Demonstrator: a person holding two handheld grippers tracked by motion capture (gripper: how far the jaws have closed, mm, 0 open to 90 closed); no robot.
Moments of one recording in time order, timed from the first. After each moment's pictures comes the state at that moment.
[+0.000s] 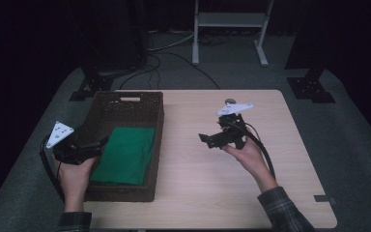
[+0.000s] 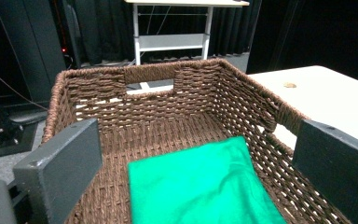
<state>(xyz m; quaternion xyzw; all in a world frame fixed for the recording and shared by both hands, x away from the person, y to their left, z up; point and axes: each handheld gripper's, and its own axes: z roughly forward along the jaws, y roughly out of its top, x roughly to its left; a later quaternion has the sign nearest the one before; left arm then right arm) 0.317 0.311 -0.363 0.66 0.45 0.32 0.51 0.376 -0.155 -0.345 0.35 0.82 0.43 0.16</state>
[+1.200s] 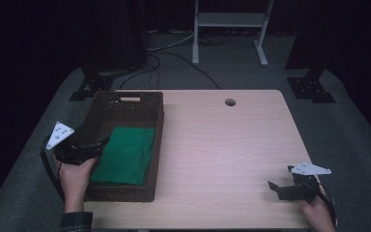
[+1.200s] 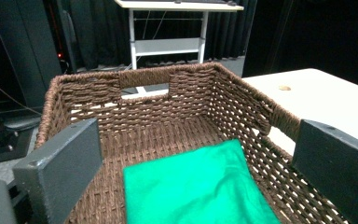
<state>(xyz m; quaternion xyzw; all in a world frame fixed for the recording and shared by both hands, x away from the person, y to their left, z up) 0.316 0.310 -0.363 0.66 0.44 0.32 0.53 0.272 -0.354 -0.477 0.43 0.79 0.37 0.22</state>
